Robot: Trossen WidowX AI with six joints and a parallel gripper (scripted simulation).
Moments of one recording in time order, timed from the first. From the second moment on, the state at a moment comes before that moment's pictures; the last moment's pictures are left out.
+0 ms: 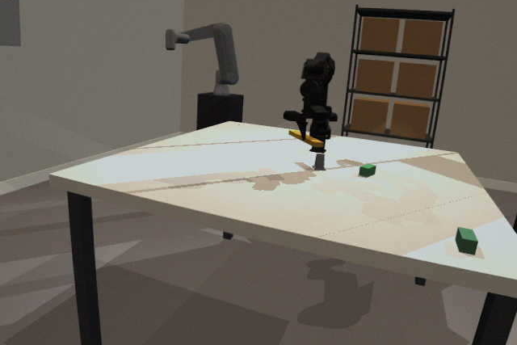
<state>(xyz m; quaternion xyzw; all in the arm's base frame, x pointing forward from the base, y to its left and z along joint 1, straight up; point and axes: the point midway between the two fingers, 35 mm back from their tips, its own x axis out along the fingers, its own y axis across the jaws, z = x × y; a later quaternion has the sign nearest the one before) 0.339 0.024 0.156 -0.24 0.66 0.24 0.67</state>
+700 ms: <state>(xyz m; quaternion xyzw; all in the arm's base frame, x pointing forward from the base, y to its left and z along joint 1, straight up) 0.315 0.076 0.151 -0.15 0.68 0.15 0.70</state>
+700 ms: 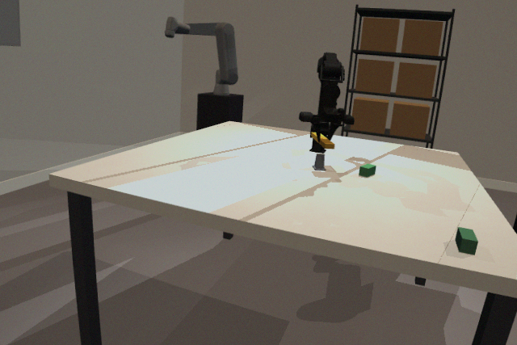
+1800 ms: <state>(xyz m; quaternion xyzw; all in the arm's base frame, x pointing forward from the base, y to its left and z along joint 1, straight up) 0.314 0.076 0.114 -0.14 0.68 0.14 0.70</state>
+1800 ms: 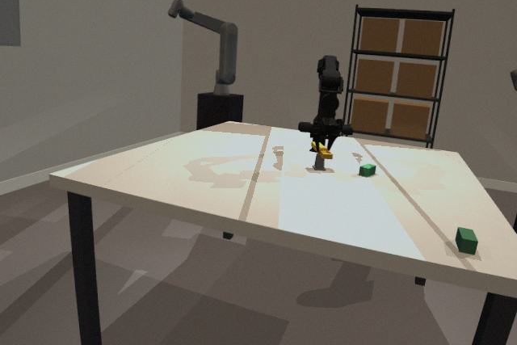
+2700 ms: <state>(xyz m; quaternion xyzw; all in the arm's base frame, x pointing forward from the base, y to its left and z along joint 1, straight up) 0.314 0.076 0.112 -0.14 0.68 0.14 0.70</state>
